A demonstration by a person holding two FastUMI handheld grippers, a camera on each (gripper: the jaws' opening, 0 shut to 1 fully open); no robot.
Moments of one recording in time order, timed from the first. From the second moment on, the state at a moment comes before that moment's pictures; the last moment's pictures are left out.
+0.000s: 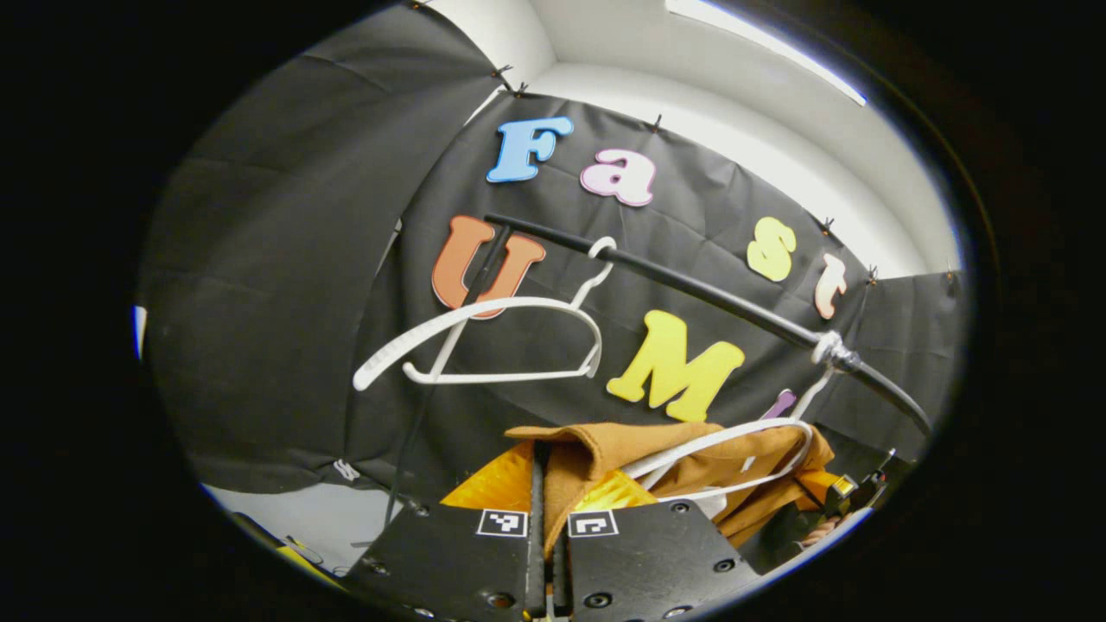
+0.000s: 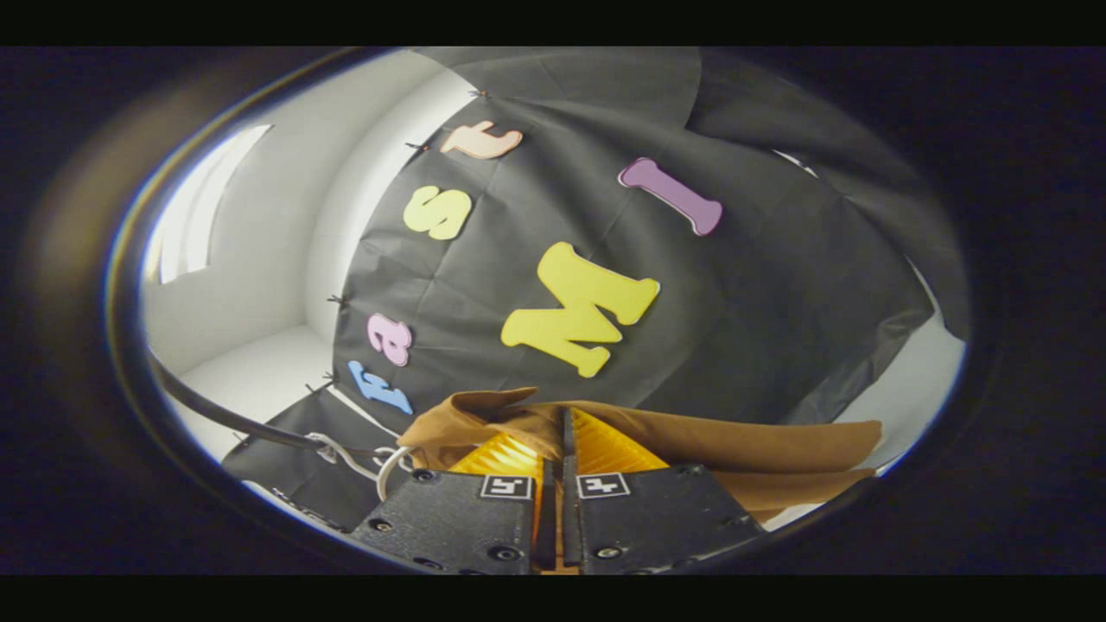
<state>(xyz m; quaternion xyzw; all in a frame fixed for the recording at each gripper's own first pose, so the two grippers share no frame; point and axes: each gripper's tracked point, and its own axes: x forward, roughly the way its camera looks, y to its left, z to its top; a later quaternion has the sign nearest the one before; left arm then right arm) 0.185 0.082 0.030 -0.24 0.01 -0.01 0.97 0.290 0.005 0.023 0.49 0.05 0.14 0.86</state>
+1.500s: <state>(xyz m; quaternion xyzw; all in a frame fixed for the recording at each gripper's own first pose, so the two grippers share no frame) 0.210 0.085 -0.011 -0.22 0.07 -0.12 0.97 0.326 -0.019 -0.016 0.48 0.13 0.18 0.85</state>
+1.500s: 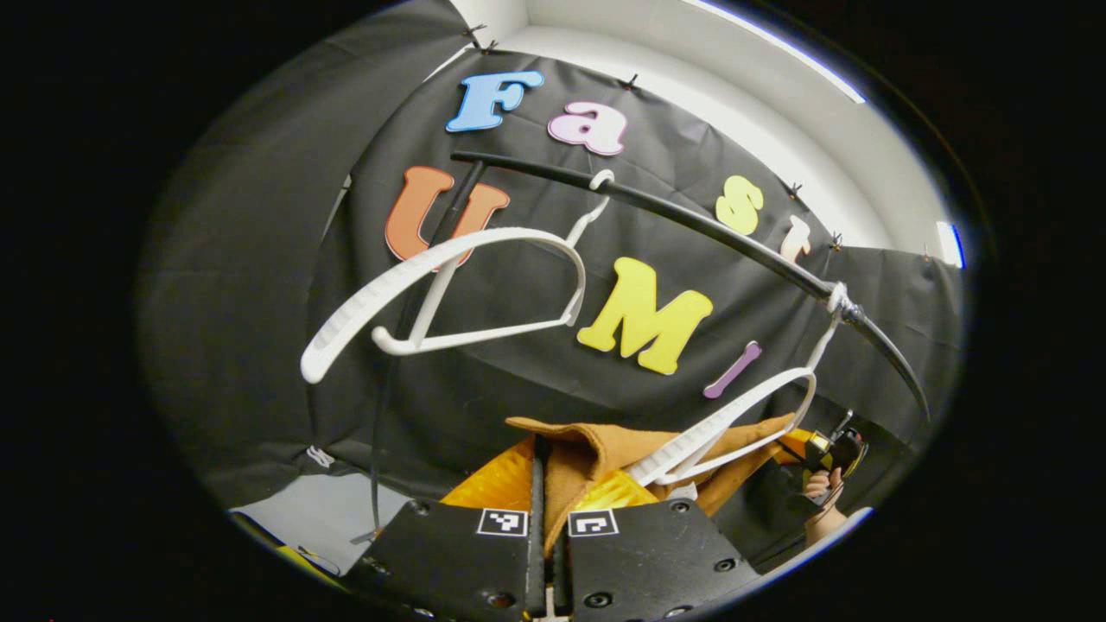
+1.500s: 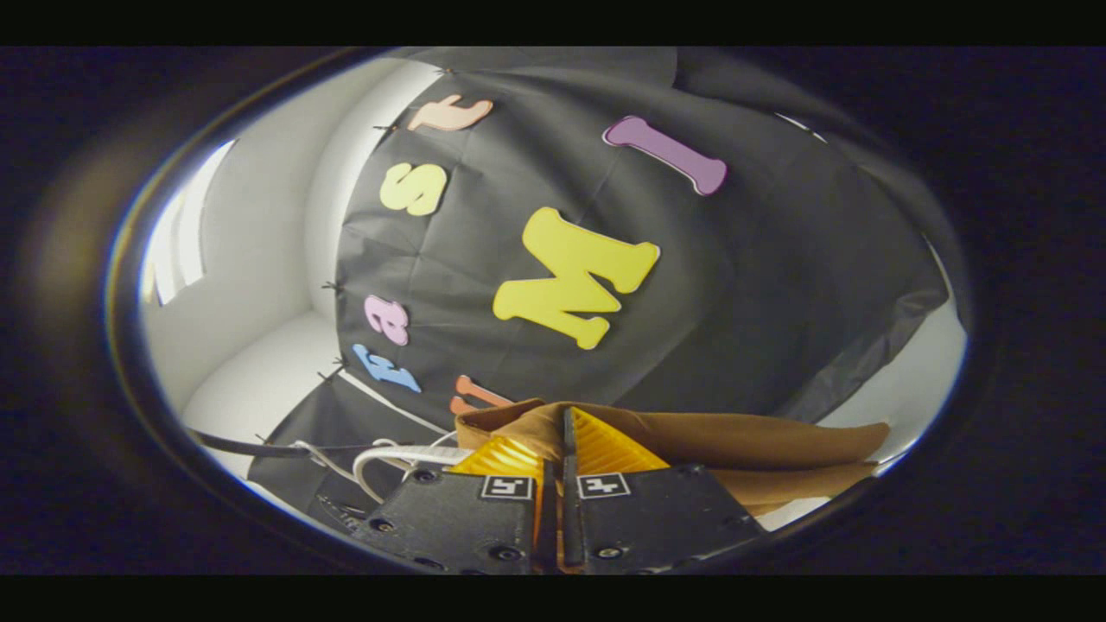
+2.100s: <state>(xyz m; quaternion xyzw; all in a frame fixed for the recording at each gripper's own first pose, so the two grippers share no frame) 0.176 0.077 -0.072 -0.18 0.12 -0.10 0.97 0.285 0.003 -0.098 0.42 0.21 0.16 0.87</state>
